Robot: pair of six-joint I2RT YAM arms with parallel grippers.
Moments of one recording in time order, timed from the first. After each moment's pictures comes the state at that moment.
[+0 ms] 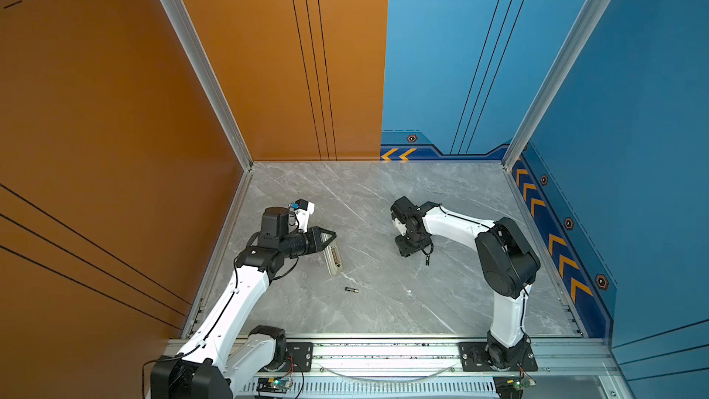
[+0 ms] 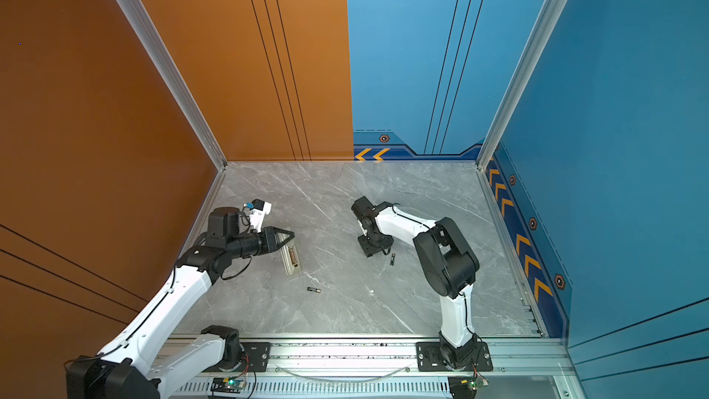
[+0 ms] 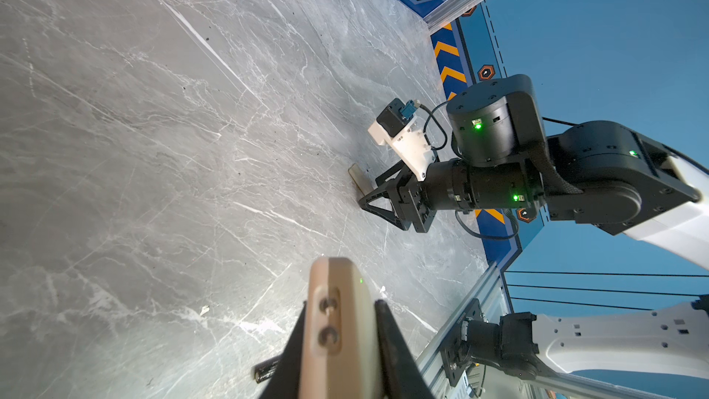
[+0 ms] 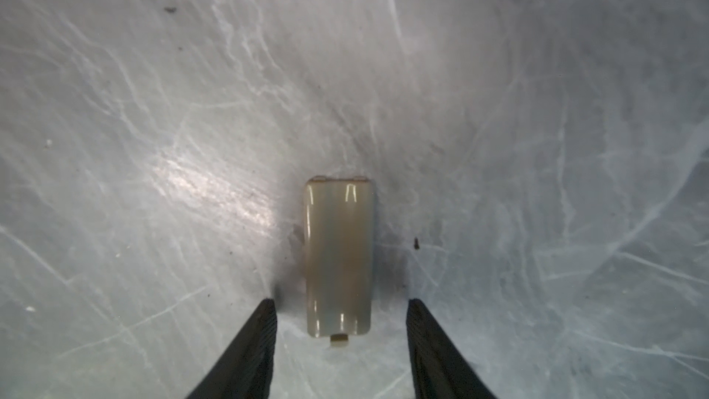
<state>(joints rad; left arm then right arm) -0.15 1.01 0.74 -0.41 0.64 -0.49 0.61 1.94 1.34 -0.84 0.04 0.13</state>
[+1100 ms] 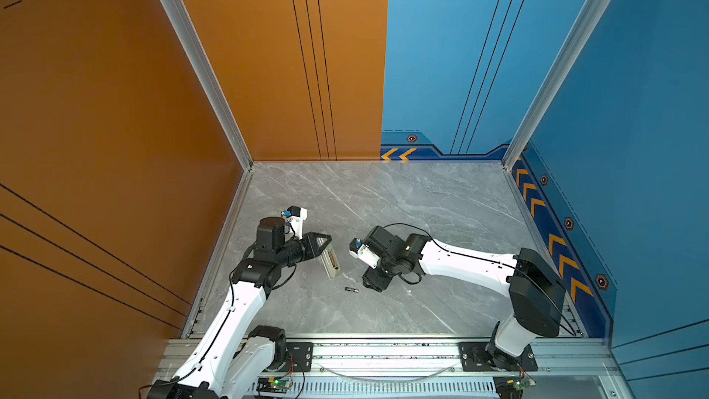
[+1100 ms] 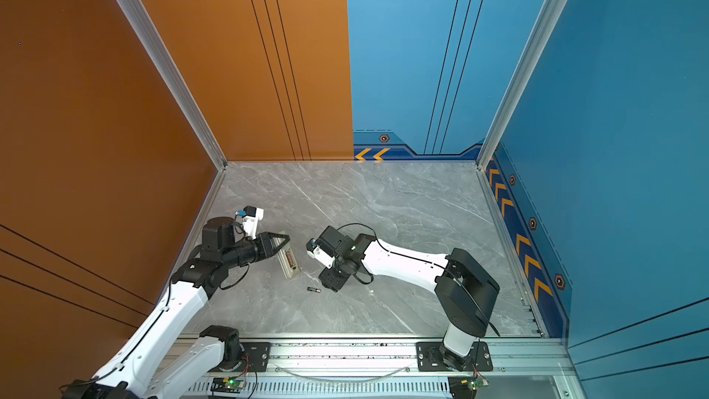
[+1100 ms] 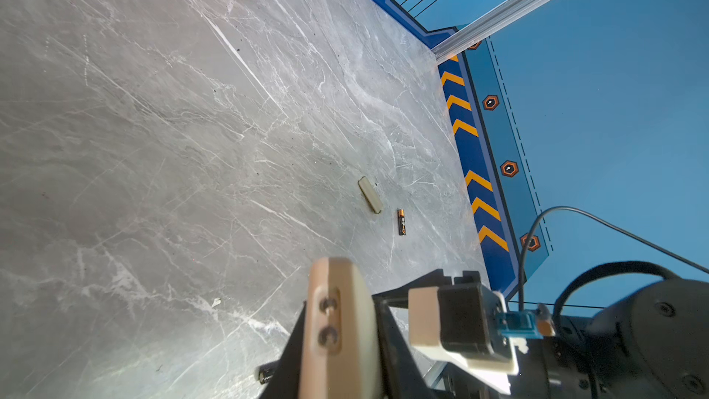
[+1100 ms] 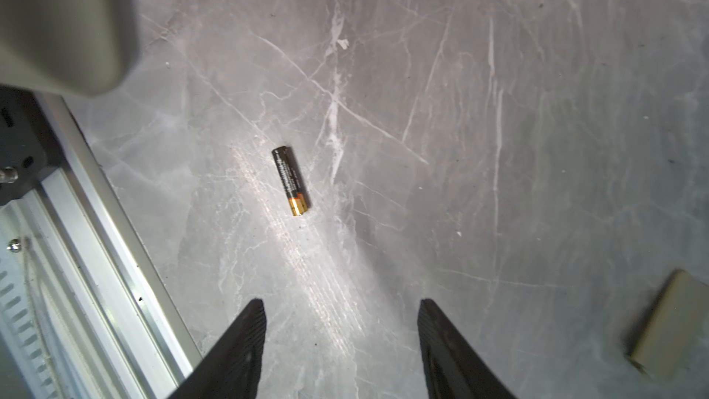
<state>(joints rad) -0.14 0.88 0.62 -0.33 0.58 -0.58 1.00 1.69 1.19 -0.62 -0.13 0.02</state>
